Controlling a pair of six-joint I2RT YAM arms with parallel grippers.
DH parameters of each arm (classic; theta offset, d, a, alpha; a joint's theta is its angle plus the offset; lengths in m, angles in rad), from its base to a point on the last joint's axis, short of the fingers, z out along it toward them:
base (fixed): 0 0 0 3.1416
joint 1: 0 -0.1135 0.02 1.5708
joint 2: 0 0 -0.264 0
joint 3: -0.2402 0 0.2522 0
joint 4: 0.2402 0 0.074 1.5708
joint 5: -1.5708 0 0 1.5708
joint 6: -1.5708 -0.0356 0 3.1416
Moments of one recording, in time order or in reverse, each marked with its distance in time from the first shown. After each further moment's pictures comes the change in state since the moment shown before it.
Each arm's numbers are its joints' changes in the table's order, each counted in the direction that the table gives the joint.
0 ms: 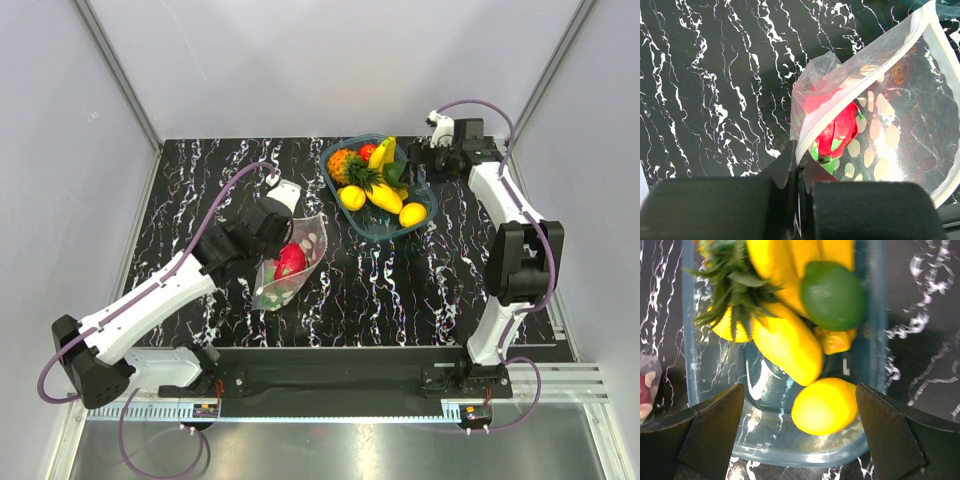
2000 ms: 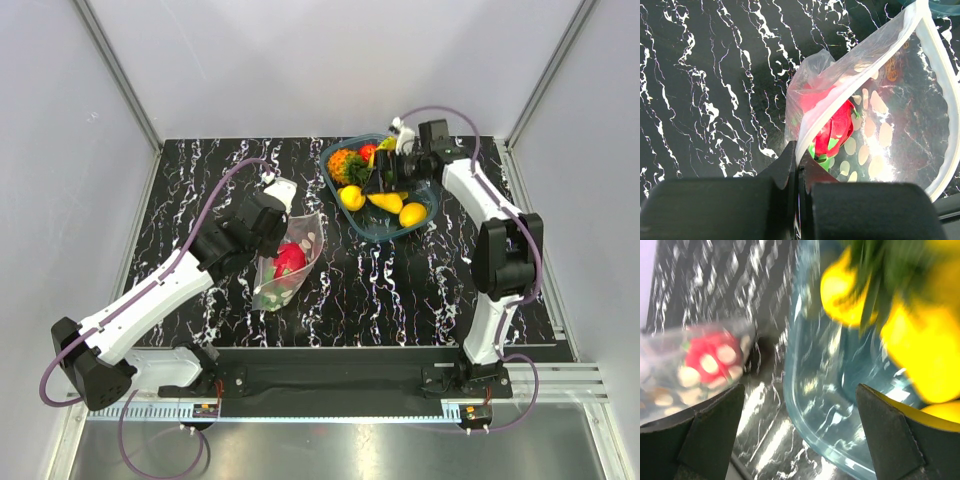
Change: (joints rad) left arm -0.055 0.000 0.000 0.000 -0.087 -0.002; right arm -0.125 0.081 -0.047 0.099 0.262 -0.134
